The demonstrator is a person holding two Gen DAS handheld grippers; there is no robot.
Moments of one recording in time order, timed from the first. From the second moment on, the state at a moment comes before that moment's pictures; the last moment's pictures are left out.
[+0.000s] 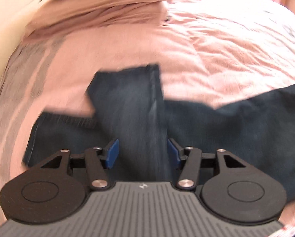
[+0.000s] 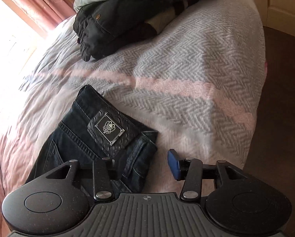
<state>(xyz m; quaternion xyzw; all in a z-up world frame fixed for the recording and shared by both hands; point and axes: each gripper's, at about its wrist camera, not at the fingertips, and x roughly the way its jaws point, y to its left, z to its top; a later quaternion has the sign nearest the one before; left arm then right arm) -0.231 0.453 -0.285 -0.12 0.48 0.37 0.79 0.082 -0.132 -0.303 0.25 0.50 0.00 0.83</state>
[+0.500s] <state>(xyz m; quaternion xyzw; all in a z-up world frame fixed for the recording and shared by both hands) -0.152 0.575 -0.328 -0.07 0.47 0.40 0.79 0.095 -0.120 -0.309 0.24 0.50 -0.05 0.83</state>
